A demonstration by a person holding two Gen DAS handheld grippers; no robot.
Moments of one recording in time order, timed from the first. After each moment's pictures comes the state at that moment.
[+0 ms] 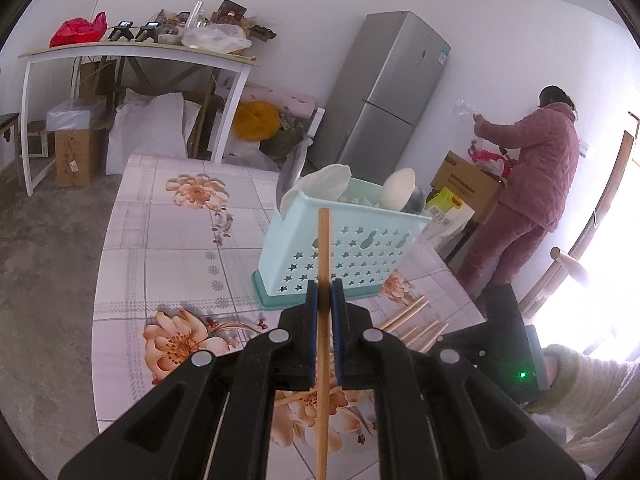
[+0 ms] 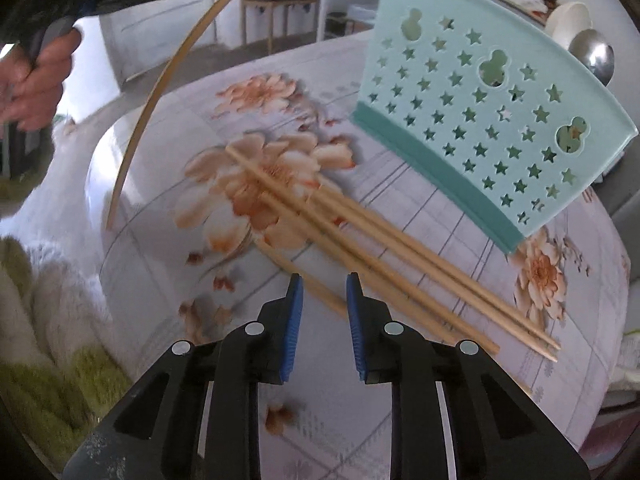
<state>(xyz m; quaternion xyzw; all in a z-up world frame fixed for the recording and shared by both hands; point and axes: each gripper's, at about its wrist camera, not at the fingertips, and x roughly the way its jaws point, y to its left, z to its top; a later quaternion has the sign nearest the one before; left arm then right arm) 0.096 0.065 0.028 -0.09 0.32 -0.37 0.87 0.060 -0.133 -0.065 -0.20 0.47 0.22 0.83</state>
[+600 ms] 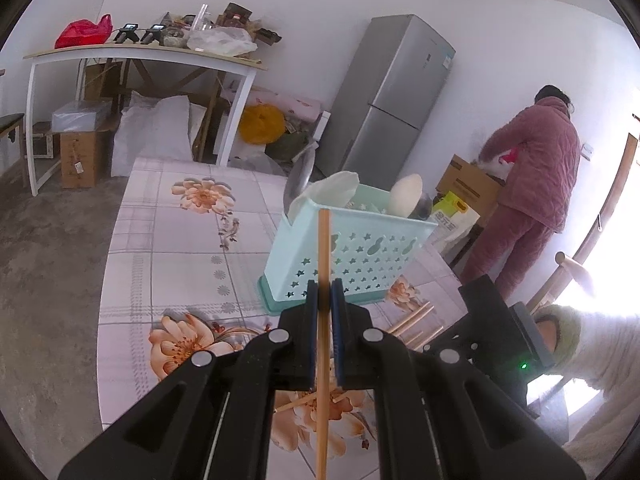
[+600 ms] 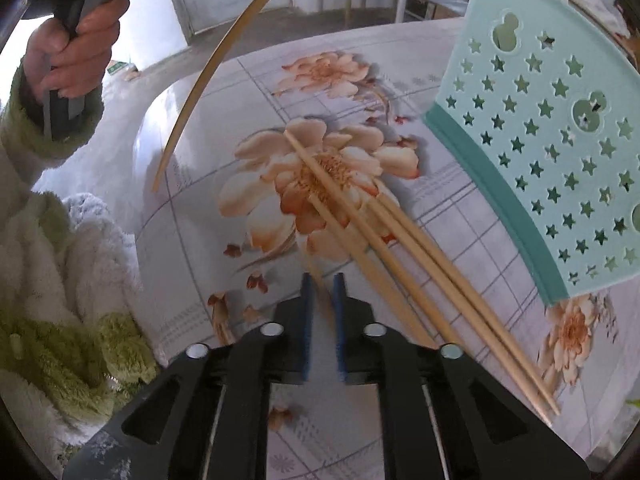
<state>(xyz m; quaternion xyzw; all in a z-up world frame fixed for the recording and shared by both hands) 0.095 0.069 0.031 -0.09 0.31 -0.35 0.88 0.090 -0.109 -0.073 -0.24 0.50 0.34 0.76</state>
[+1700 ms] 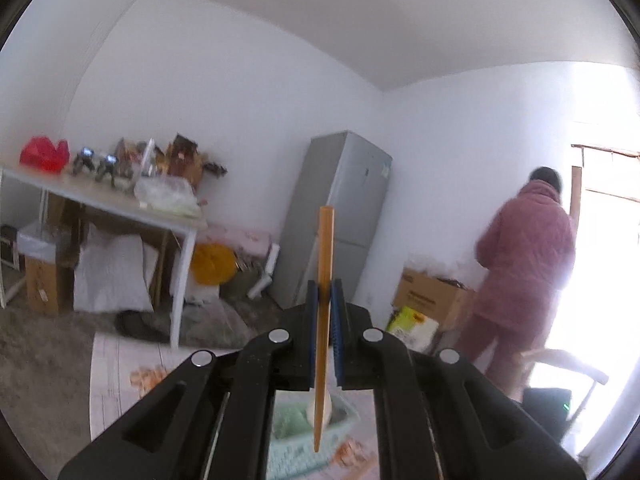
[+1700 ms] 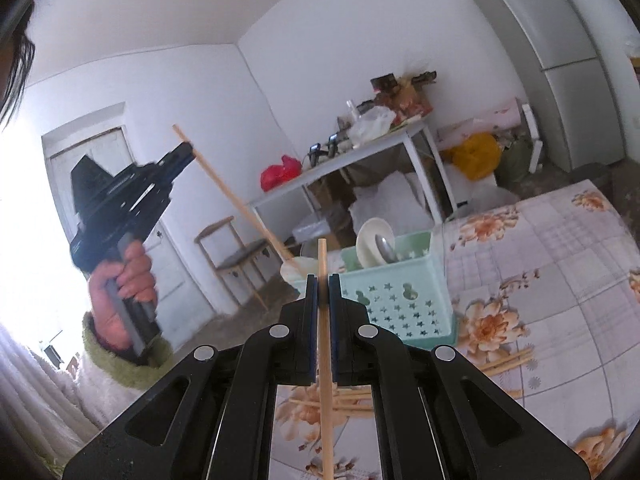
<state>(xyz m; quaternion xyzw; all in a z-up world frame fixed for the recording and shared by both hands) 0.113 0.047 0.196 -0.13 0.06 -0.41 0.90 -0.007 -0.234 0.051 0.20 0.15 0.16 0.95</state>
